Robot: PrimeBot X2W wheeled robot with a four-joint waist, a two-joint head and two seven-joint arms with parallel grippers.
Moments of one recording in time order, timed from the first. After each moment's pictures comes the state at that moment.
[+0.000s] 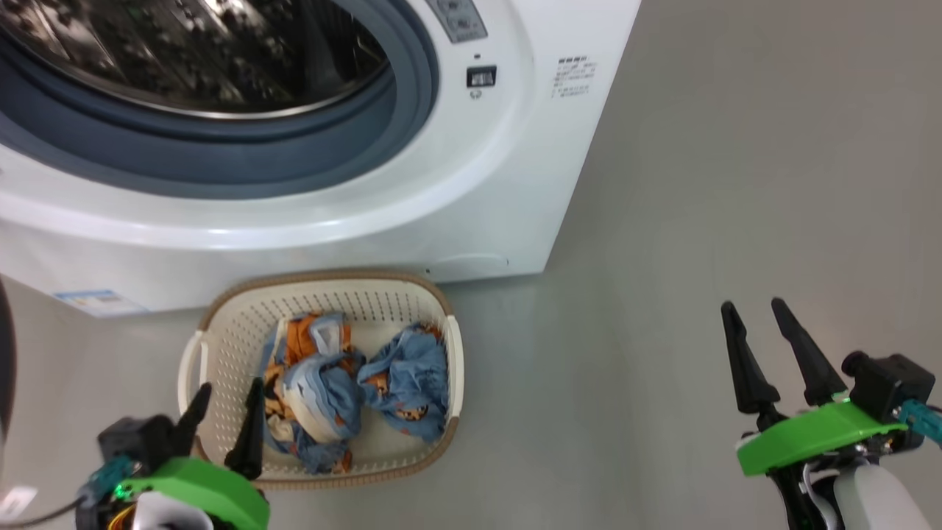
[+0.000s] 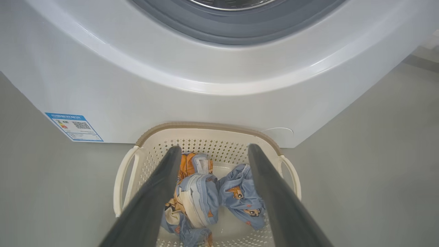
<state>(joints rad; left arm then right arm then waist) -0.22 0.20 -0.22 0.48 -0.51 -0.13 -0.26 -0.18 -0.16 0.02 0.27 0.40 0.13 -0.25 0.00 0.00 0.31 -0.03</state>
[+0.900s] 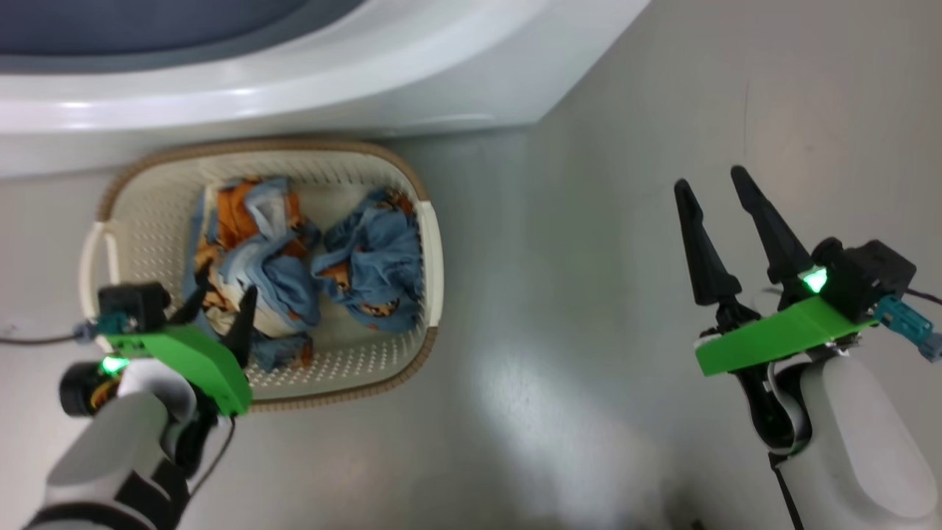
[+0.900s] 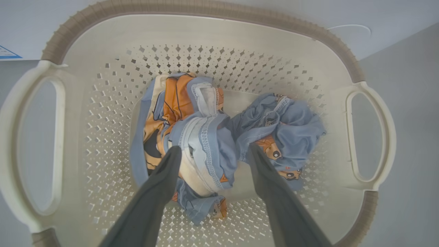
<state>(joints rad) -0.75 0.25 -0.68 1.03 -0.83 -0.13 -0.26 -0.42 -0.15 0.11 0.21 0.35 0.13 -0.25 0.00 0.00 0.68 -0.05</state>
